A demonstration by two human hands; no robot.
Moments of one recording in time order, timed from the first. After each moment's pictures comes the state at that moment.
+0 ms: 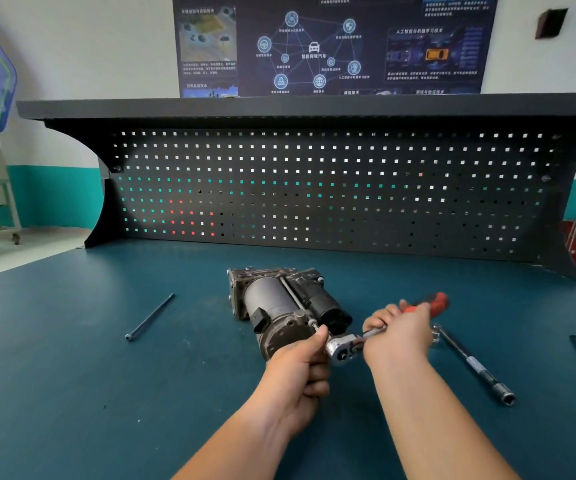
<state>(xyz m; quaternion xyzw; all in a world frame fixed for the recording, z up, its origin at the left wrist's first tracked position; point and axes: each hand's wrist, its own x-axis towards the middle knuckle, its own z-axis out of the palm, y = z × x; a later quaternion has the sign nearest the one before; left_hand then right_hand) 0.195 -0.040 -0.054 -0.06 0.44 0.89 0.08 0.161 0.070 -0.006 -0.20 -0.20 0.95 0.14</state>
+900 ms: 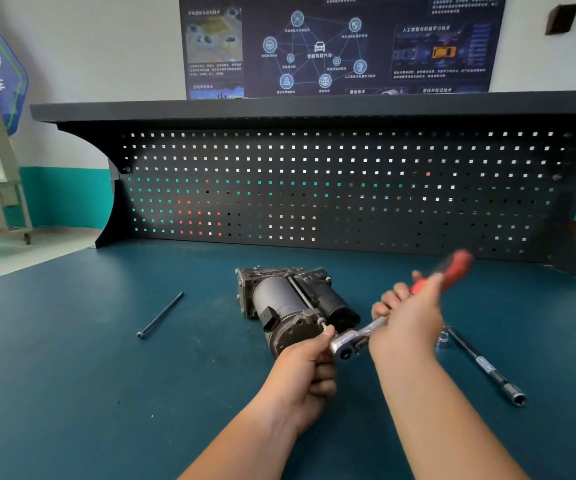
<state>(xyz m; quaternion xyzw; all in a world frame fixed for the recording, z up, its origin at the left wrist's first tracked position) 0.200 -0.044 -0.054 -0.04 0.45 0.89 0.09 0.169 0.061 0.005 -0.10 -0.29 0.92 0.23</state>
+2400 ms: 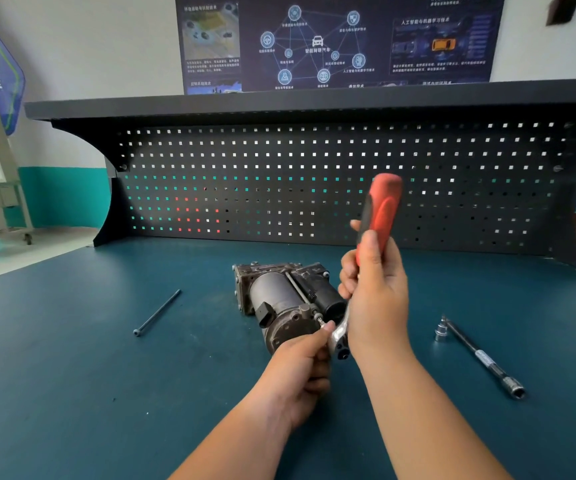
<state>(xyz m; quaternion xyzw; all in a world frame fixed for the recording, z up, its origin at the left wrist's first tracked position) 0.195 -0.046 -0.057 -0.05 0.51 0.85 0.09 0.192 0.032 0.013 0.18 -0.46 0.83 0.26</state>
